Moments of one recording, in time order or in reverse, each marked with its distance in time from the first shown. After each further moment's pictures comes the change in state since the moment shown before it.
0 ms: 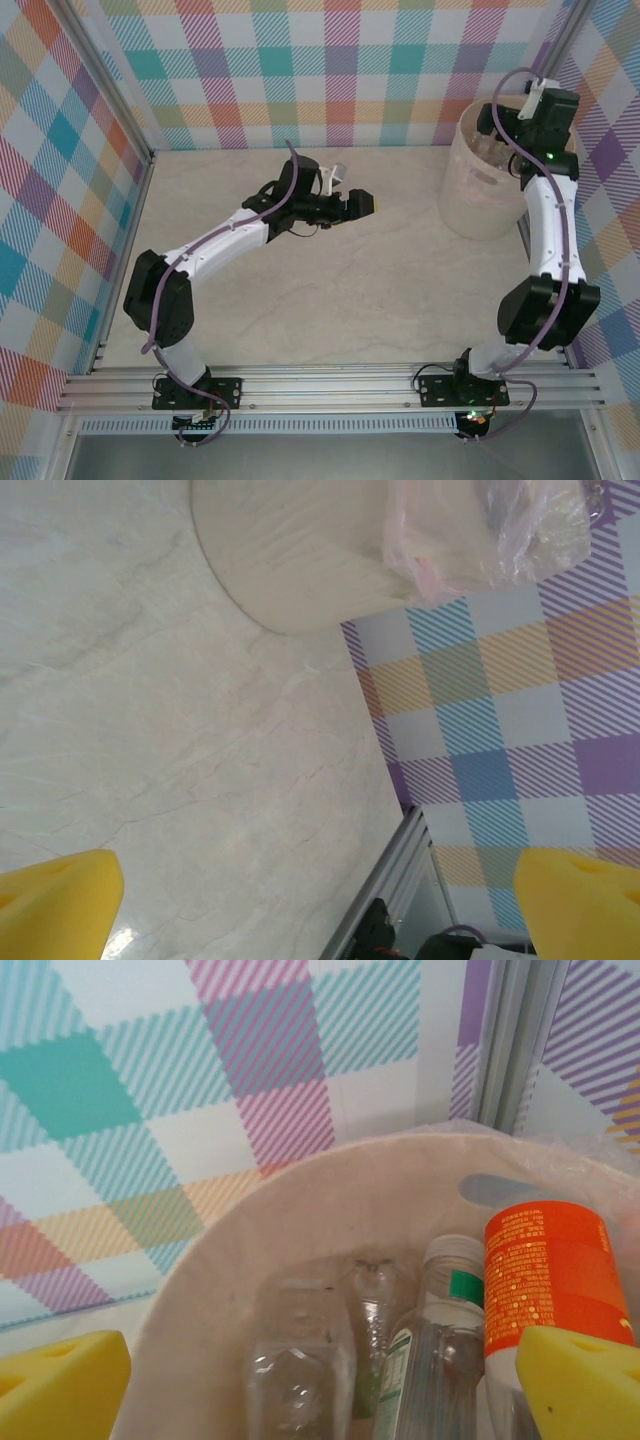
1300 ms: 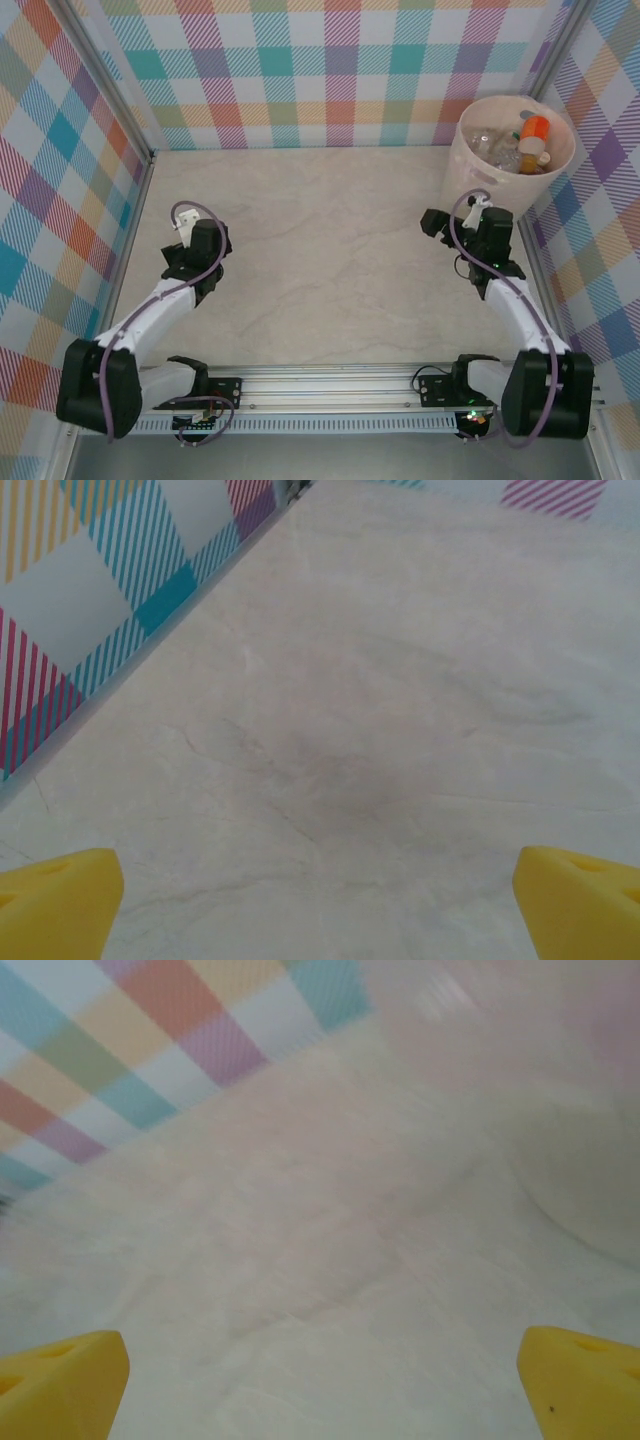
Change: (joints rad) left arm 0.410 -0.540 -0.797 0.092 -1.226 0.356; right arm 0.155 -0.442 -1.082 0.464 -0.188 0.294
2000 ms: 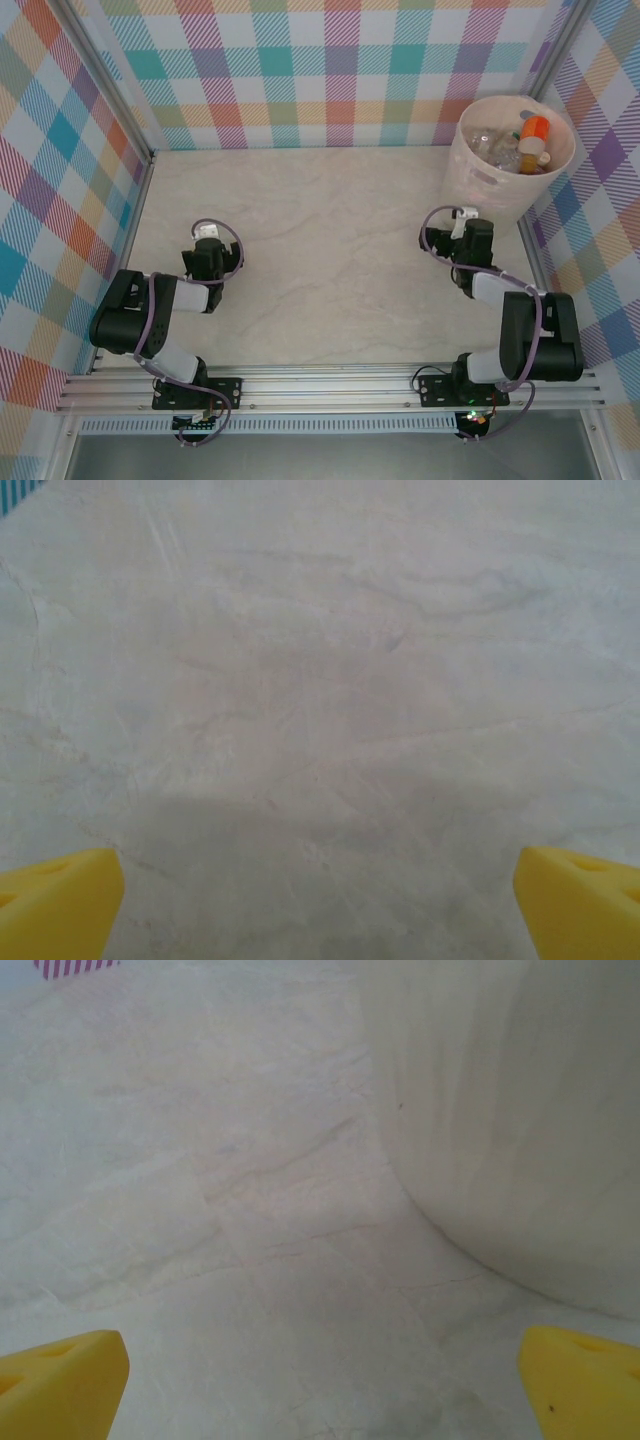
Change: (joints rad) left arm 0.113 0.401 -0.241 0.817 0.337 0.249; right arm 0.017 0.278 -0.137 0.380 0.175 -0.294
